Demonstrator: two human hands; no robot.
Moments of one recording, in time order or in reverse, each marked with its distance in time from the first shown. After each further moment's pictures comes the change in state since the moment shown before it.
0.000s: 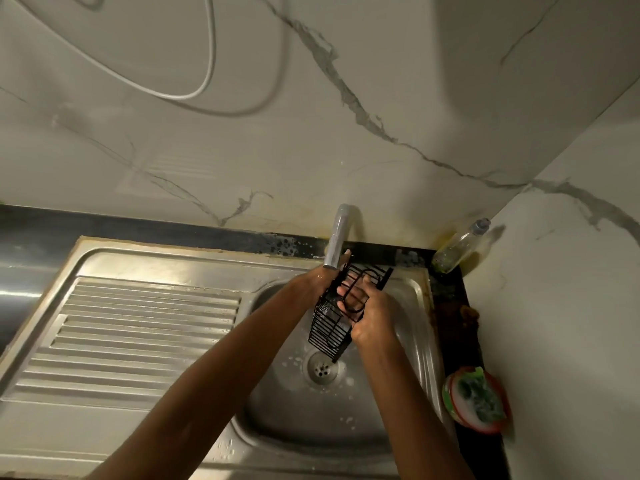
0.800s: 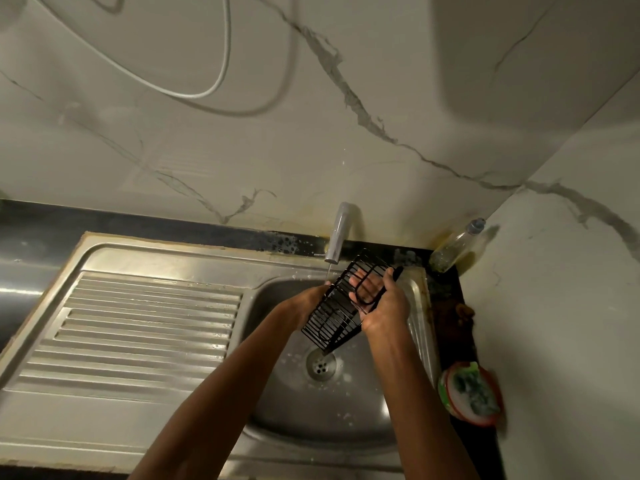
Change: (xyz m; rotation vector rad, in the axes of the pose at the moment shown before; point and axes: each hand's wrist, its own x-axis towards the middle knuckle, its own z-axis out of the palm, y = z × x) left_hand -0.021 -0.062 -0.018 -0.064 0.053 -0.048; right_hand -0.013 -0.012 -0.008 0.144 0.038 -0.030
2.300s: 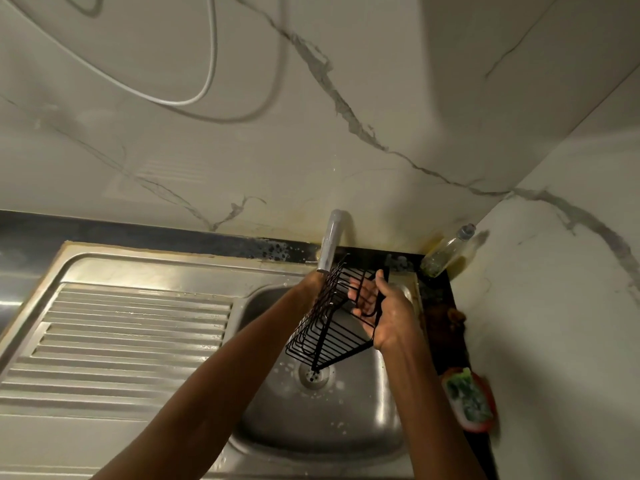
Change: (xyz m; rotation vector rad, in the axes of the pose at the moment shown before) left_hand 0.015 0.053 0.030 -0.036 0.074 0.055; right_hand -0.002 -0.023 -0.011 -0.225 -0.140 0.045
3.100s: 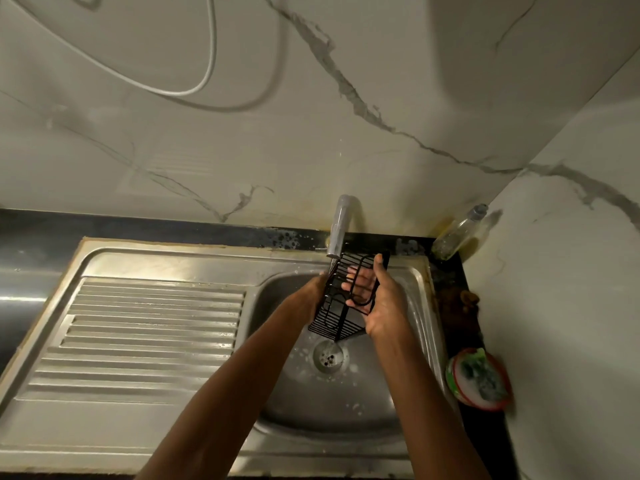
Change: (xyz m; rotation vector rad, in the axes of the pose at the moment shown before) left_hand -0.009 -0.035 -0.020 -0.085 -0.007 -0.235; right_hand -0.004 0.026 0.020 -0.075 0.050 -0.063
